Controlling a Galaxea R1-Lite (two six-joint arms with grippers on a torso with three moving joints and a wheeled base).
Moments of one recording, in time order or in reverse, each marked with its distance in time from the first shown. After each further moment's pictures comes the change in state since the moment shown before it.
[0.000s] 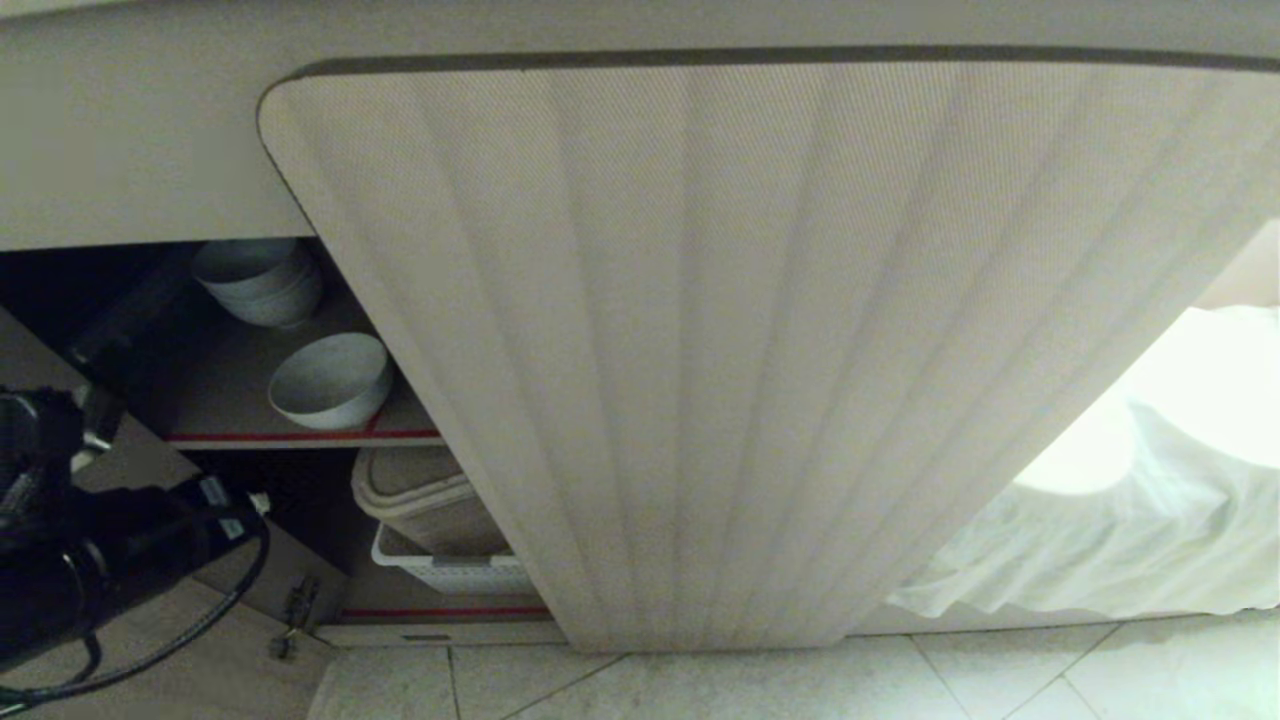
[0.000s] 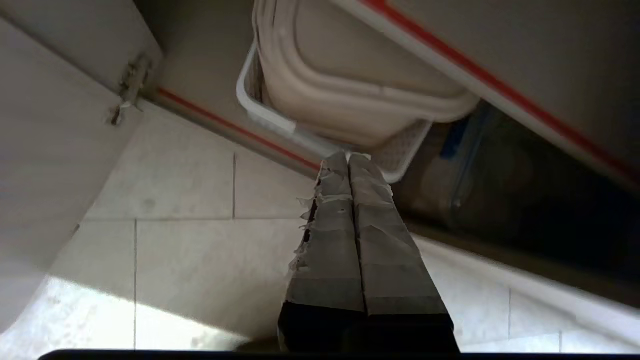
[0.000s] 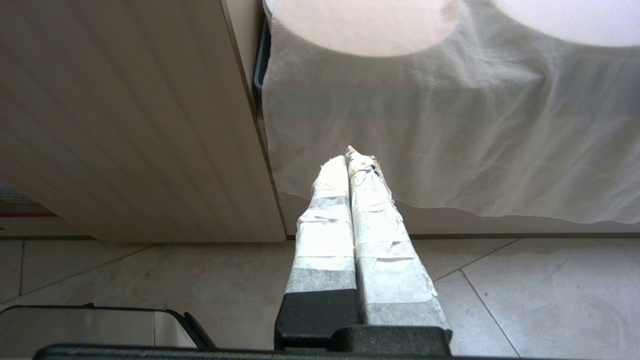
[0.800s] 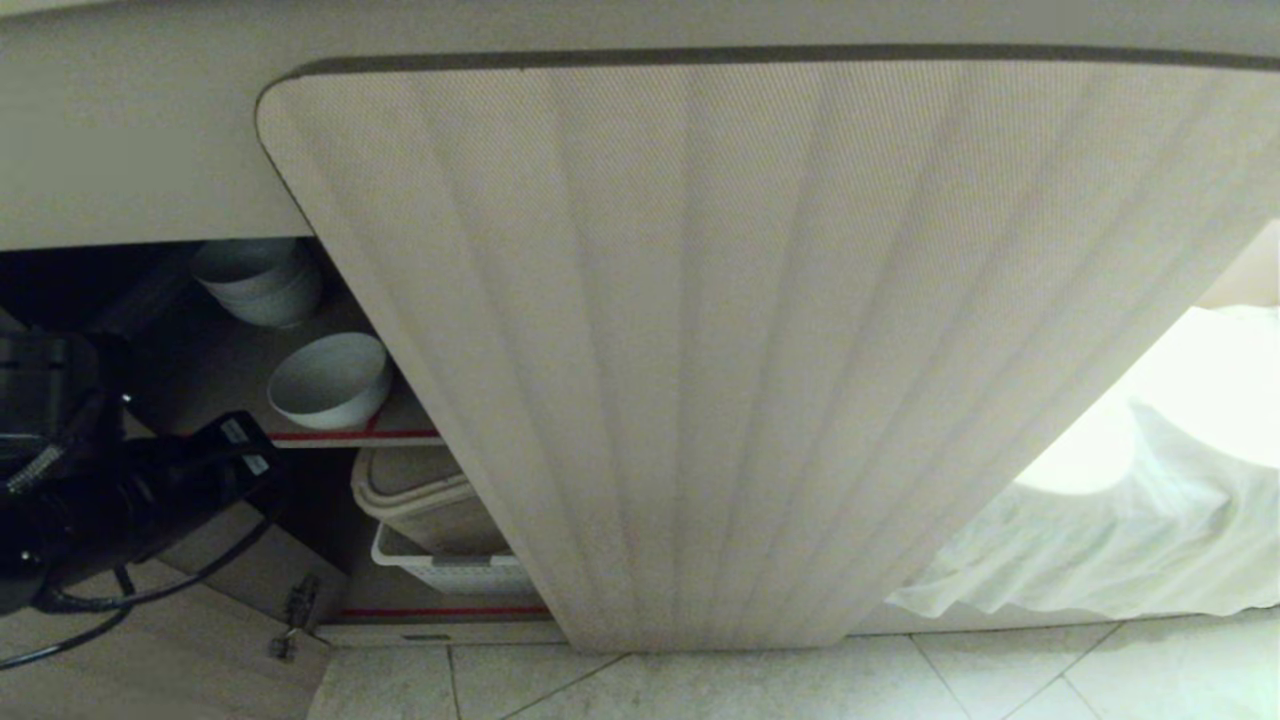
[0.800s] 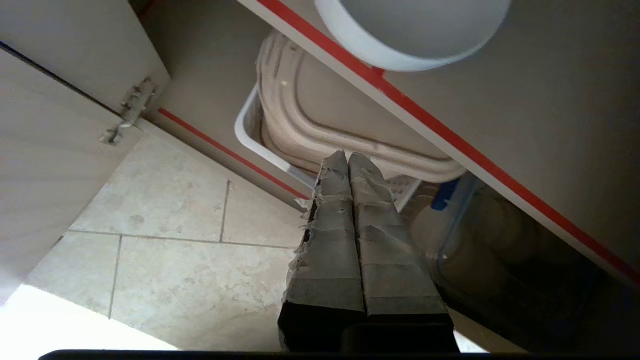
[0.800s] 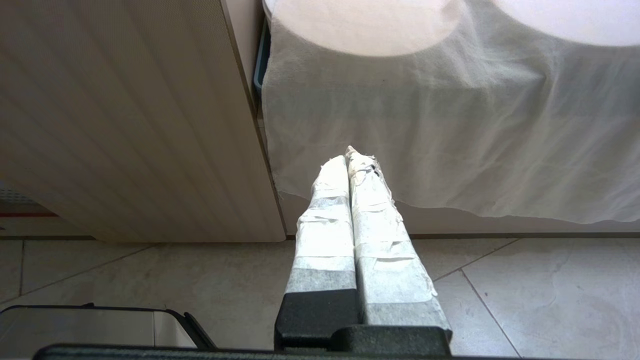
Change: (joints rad) left arm -0.004 0.104 -0.121 -0.002 0.087 -0.086; right arm 0.000 0.000 0.000 0.000 0.000 0.000
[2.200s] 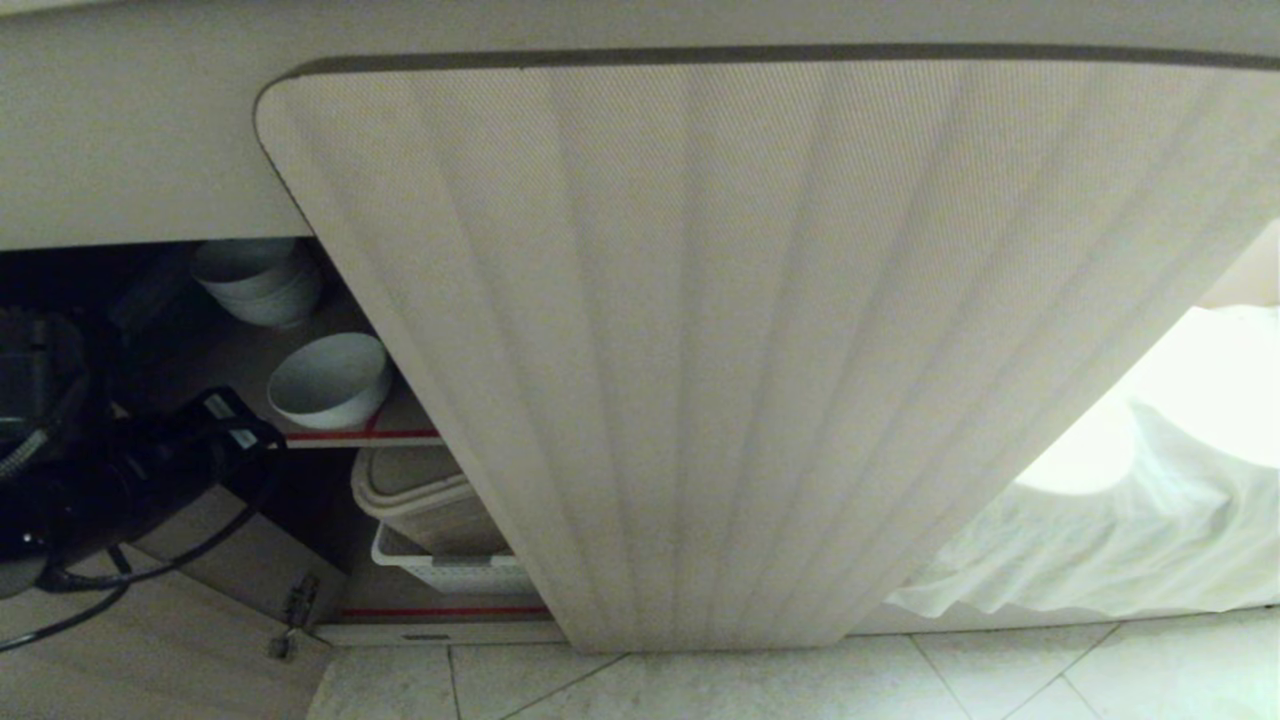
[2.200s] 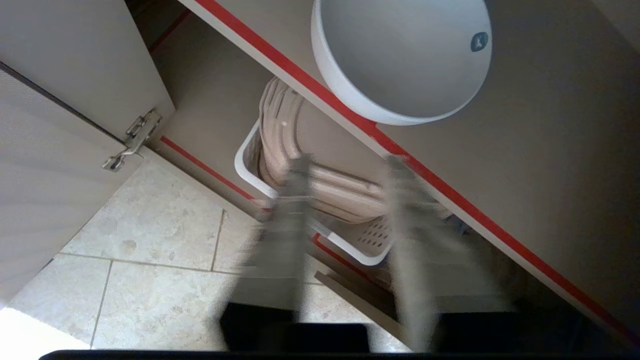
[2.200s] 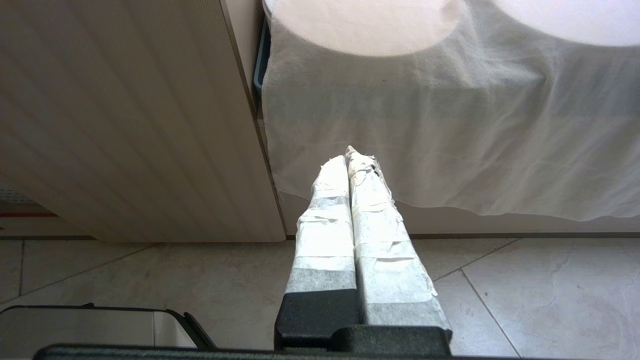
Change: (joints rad) left arm 0.007 -0.002 -0.019 -0.048 0.054 -0.026; right arm 0.000 0.000 0.000 0.000 0.000 0.000
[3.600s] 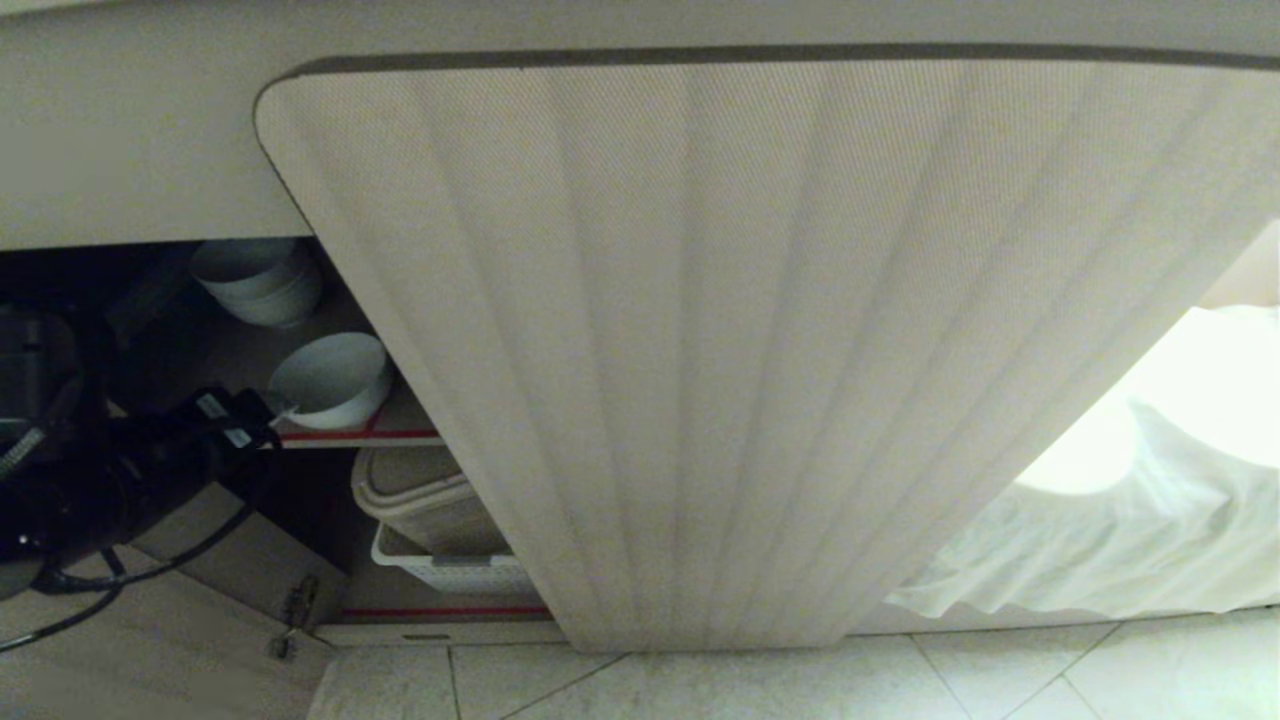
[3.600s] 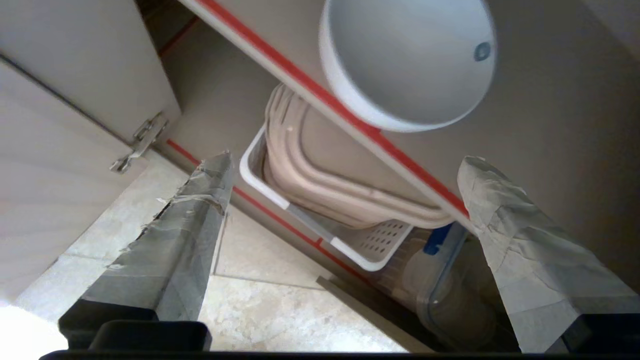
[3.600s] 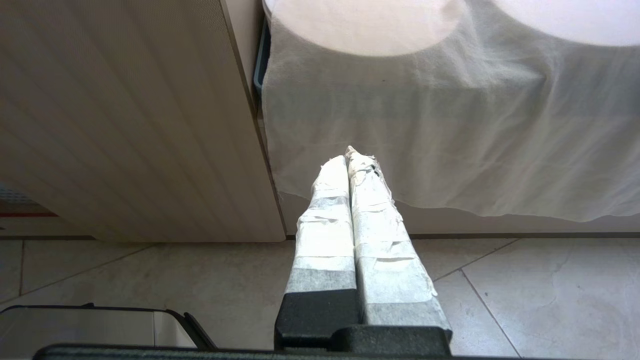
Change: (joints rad) left arm 0.000 -0.008 0.003 0.007 0.024 -0.011; right arm 0.000 0.000 0.000 0.000 0.000 0.000
